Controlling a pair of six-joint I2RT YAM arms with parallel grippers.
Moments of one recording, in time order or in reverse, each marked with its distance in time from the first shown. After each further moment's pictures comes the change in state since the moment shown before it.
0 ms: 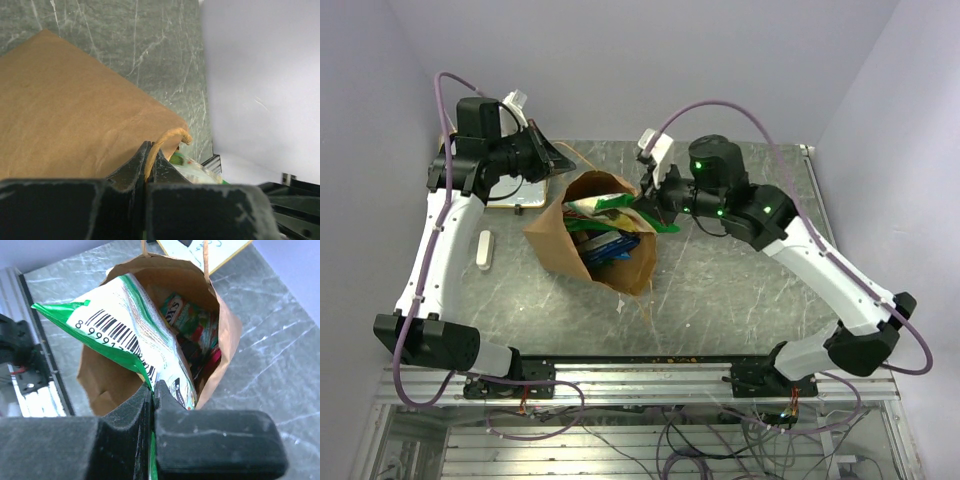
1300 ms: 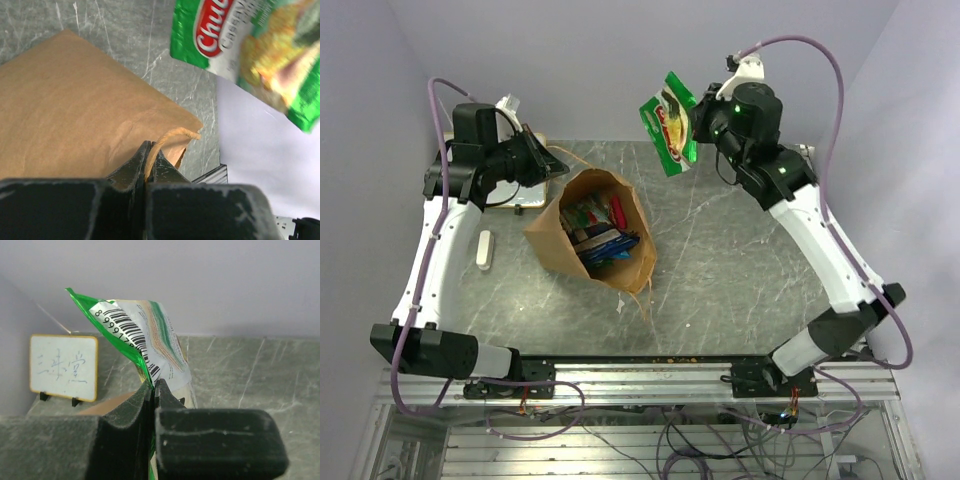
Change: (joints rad) left arm 0.011 -0.036 -0.030 -0.005 -0.082 -0.003; right arm -0.240 0.101 0.244 0.145 0.541 0.422
